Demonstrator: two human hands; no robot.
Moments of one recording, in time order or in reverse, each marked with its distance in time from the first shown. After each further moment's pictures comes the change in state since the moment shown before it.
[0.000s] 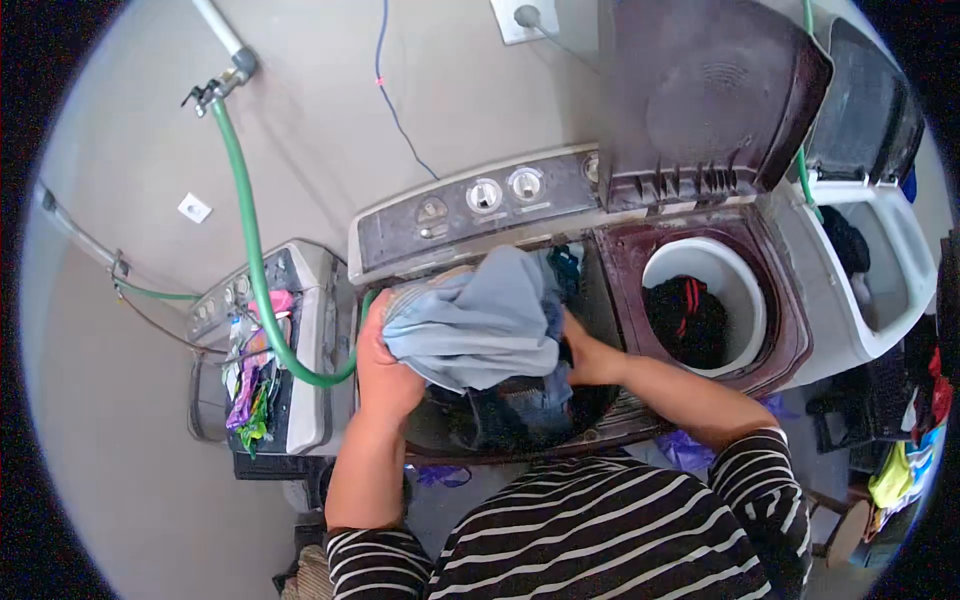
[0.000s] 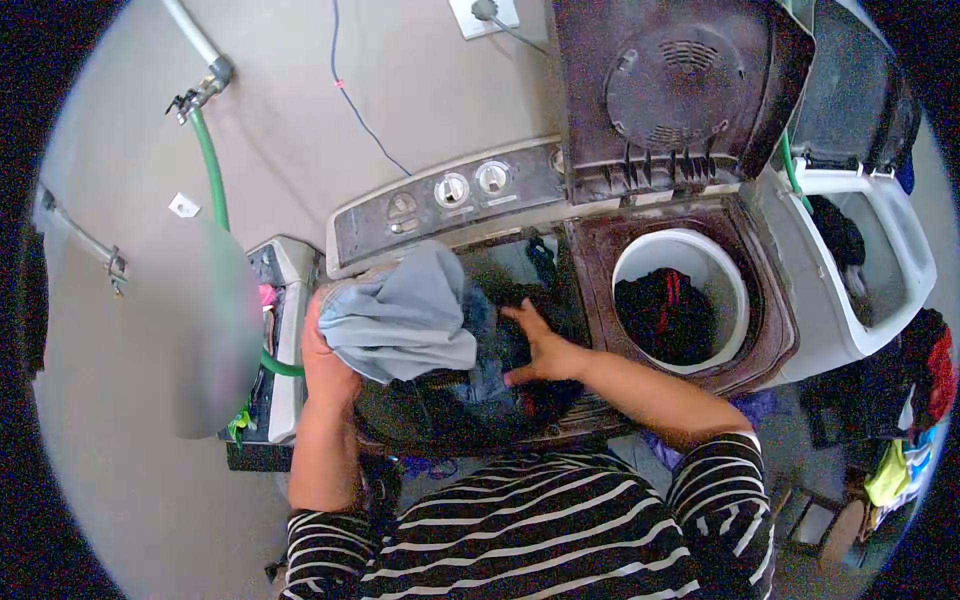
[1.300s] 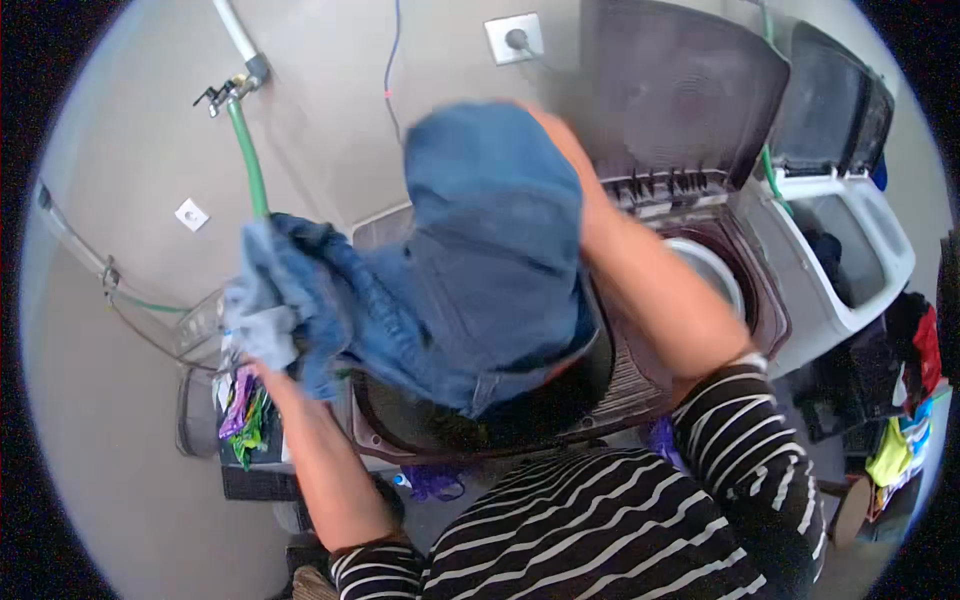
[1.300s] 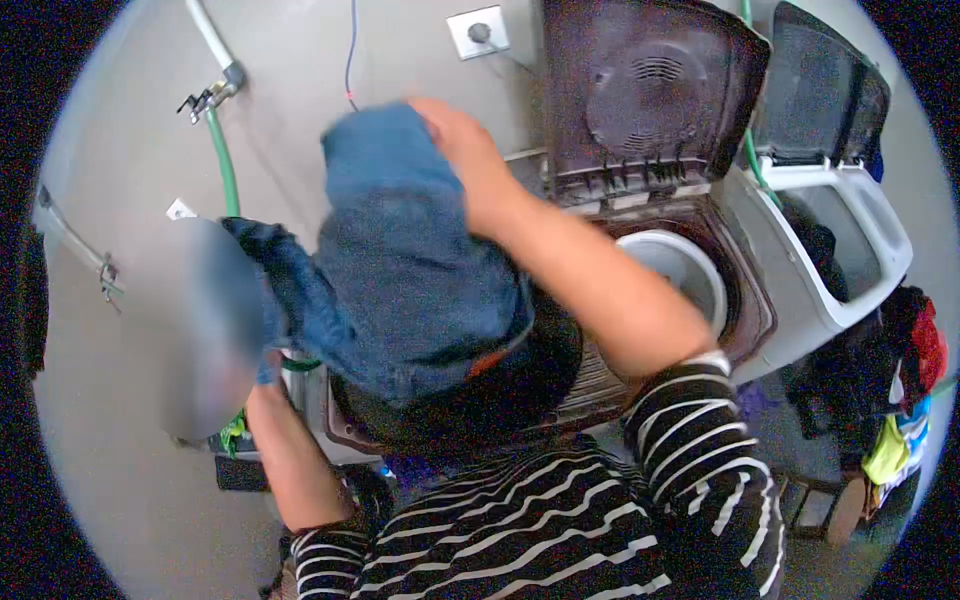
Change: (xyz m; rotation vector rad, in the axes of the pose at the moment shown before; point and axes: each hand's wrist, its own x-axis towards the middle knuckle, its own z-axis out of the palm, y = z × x) left_hand 0.019 0.035 -0.032 -0.603 0.324 -0.005; right_hand 0.112 -0.236 -0.117 0.217 0.560 -0.615
